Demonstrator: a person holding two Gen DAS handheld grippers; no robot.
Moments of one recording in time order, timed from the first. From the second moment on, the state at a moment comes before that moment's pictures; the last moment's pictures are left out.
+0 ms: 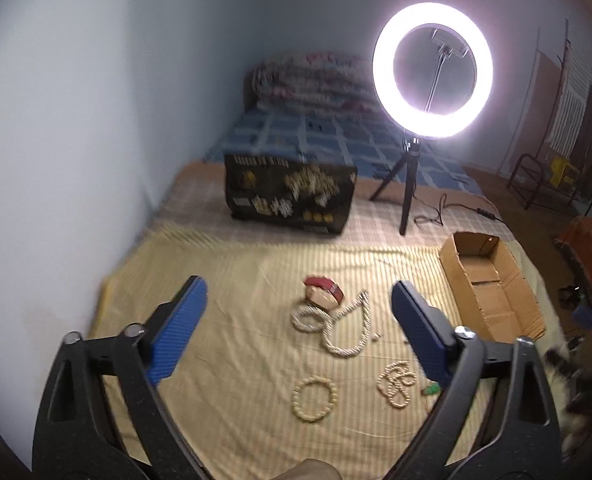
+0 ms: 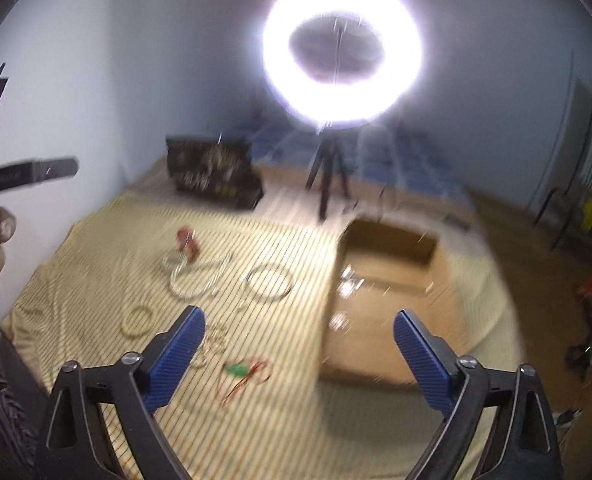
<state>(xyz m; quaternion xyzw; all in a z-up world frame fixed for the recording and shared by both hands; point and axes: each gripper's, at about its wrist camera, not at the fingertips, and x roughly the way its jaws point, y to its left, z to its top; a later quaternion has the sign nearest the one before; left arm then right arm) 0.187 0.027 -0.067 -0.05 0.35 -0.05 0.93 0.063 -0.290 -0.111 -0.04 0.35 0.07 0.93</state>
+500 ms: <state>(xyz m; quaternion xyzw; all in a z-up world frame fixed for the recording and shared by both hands) 0.229 0.023 -0.177 -0.06 0.47 -0.07 0.88 0.098 -0.287 -0.215 -0.02 0.46 0.13 0.88</state>
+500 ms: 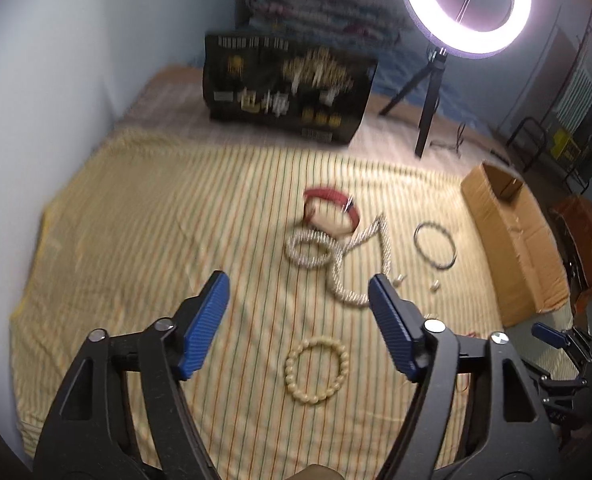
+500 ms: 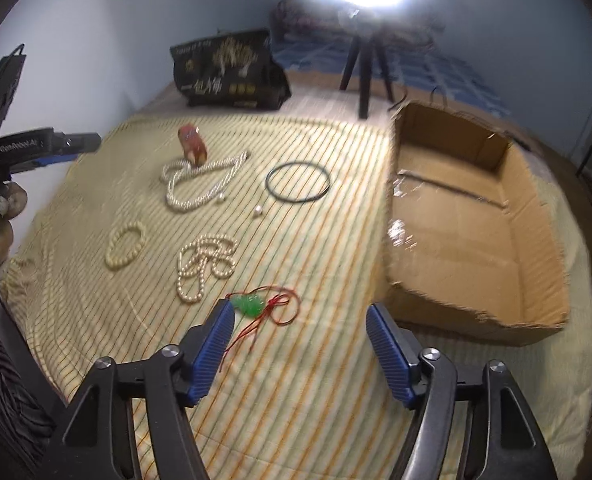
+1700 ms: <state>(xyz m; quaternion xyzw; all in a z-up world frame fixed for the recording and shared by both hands) 0.287 -0.006 -0.265 -0.14 0.57 -0.10 0.80 0.129 -0.238 -0.265 -0.07 0.50 0.16 0.85</state>
